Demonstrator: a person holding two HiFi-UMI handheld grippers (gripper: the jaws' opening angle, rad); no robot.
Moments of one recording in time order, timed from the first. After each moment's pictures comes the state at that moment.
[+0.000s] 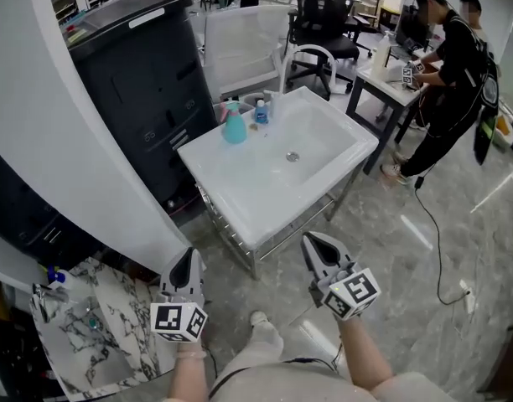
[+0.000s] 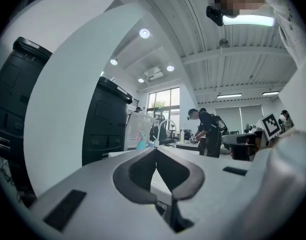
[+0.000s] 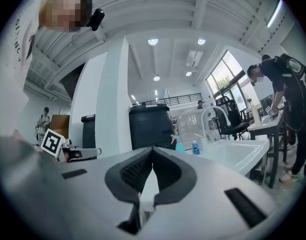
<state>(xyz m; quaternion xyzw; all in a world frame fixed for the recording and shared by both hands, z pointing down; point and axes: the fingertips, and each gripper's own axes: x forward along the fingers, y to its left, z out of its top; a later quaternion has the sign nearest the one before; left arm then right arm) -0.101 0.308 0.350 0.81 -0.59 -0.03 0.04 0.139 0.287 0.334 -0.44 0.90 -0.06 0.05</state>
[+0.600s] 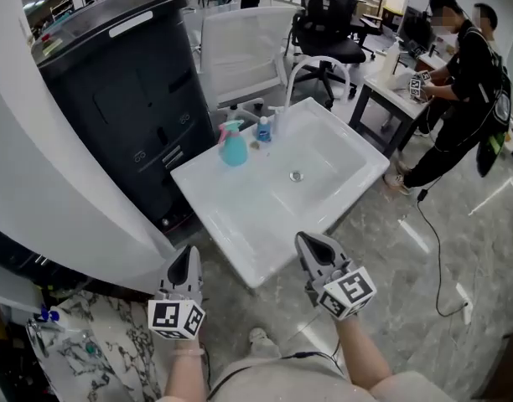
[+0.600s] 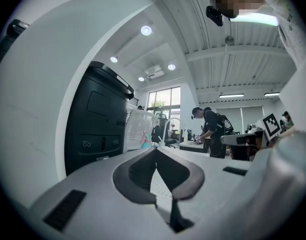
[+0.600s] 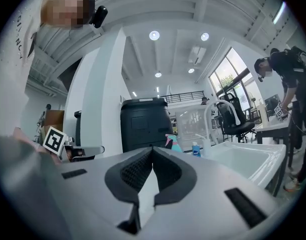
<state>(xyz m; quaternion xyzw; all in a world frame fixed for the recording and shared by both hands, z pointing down) -0.108 0.182 0.358 0.81 -0.58 -0.03 0.05 0.120 0.166 0.340 -0.42 0.90 -0.06 0.03</state>
